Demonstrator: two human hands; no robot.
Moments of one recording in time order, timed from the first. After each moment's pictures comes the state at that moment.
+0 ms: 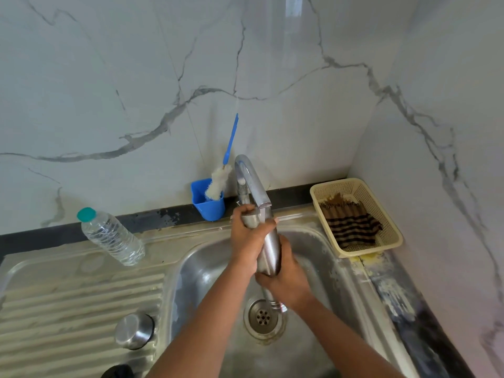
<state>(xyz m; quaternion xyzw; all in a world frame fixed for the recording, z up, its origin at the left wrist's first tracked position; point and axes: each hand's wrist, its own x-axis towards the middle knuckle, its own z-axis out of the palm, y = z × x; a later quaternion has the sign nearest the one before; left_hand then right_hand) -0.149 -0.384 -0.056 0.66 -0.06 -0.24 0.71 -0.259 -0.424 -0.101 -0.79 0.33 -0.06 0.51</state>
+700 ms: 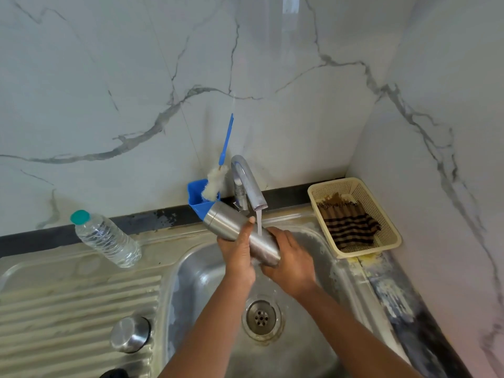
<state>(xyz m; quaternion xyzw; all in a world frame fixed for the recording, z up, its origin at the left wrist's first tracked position) -0.154 -0.375 -0.071 0.51 0.12 -0.25 0.82 -0.250 -0.451 -0.094 -0.91 0.27 -0.12 0.30</state>
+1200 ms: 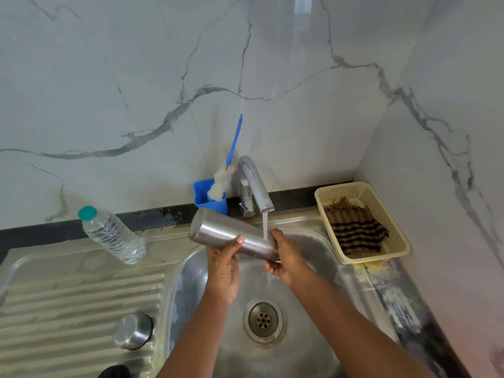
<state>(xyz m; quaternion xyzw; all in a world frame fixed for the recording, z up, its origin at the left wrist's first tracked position) -0.141 -0.331 -0.087 0.41 0.01 -0.26 0.88 -0.206 -0.451 -0.085 -0.38 0.48 -0.07 0.79</state>
